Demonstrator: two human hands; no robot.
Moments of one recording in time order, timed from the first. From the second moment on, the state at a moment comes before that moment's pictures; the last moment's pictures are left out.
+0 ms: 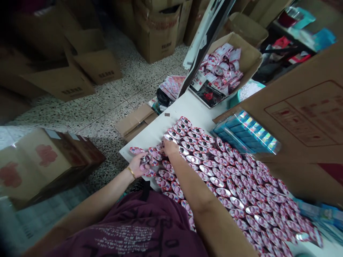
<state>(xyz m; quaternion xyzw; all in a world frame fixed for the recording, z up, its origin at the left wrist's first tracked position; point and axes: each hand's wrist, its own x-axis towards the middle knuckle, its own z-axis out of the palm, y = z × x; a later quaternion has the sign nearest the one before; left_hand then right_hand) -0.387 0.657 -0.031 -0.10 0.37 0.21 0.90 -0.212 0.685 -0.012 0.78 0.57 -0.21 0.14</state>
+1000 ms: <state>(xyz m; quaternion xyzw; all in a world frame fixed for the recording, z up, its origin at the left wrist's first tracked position) -0.373 0.660 -0.024 -0.01 0.39 0.19 0.90 -0.141 0.614 -0.001 0.87 0.48 -0.13 -0.01</state>
